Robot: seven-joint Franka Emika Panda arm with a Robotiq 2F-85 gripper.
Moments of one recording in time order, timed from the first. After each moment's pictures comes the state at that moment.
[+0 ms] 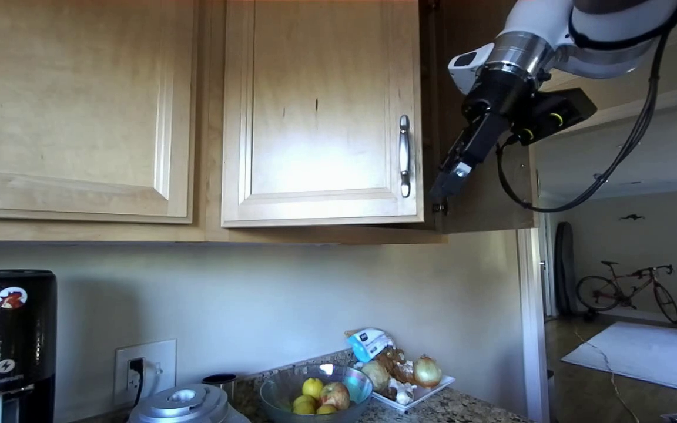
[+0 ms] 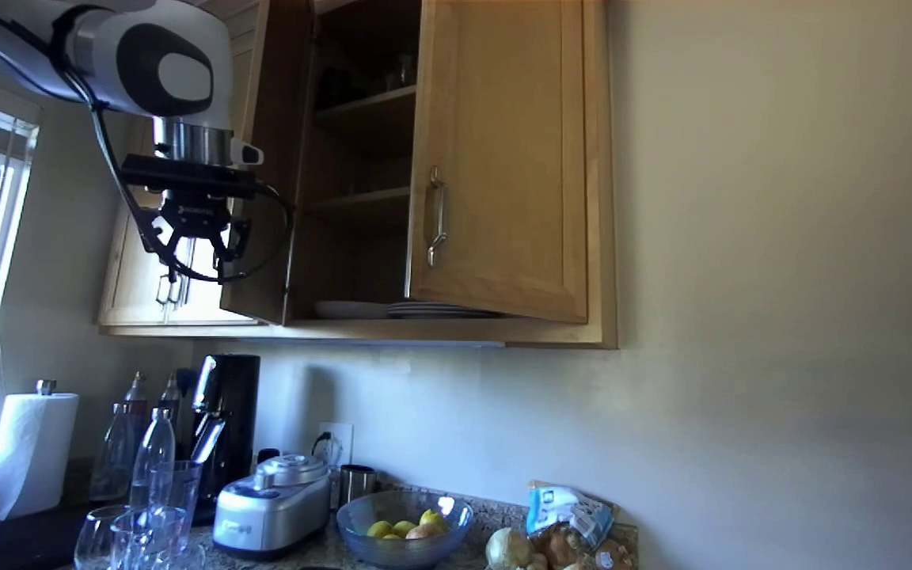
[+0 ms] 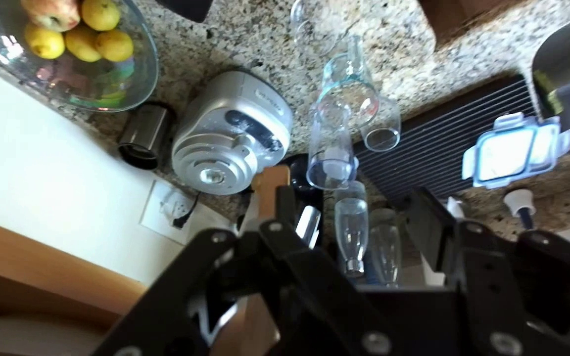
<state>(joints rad) 0.40 -0.76 -0.03 -2.18 0.21 1.94 -0.57</state>
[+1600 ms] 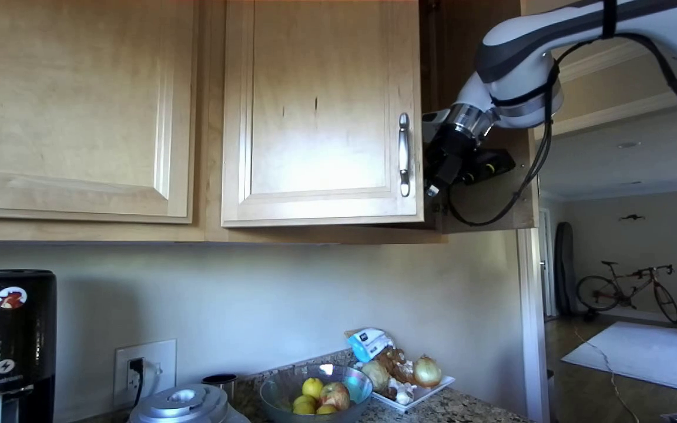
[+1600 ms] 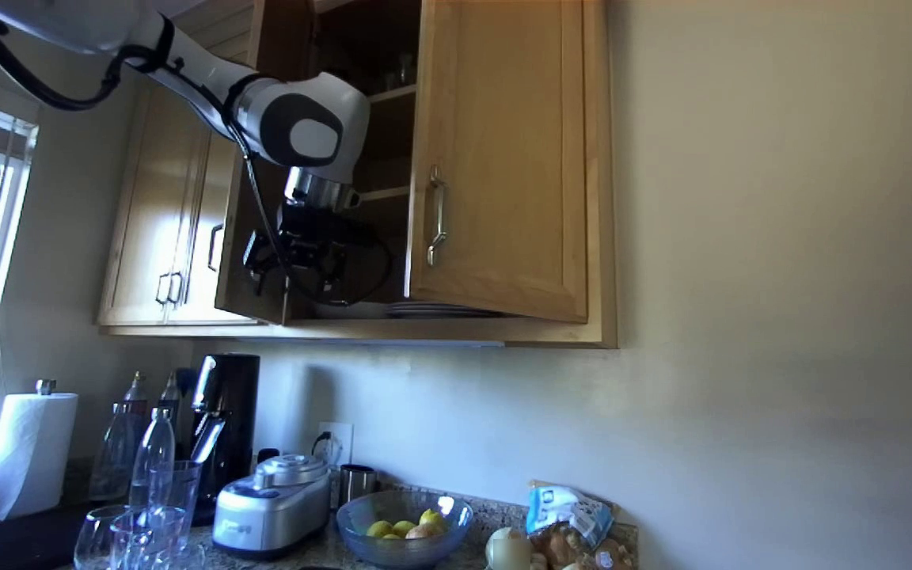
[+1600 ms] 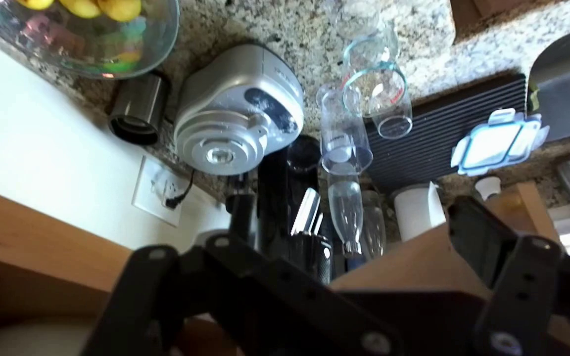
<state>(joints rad) 0.23 -0.42 -0.17 -1.95 0.47 1.88 -1.06</state>
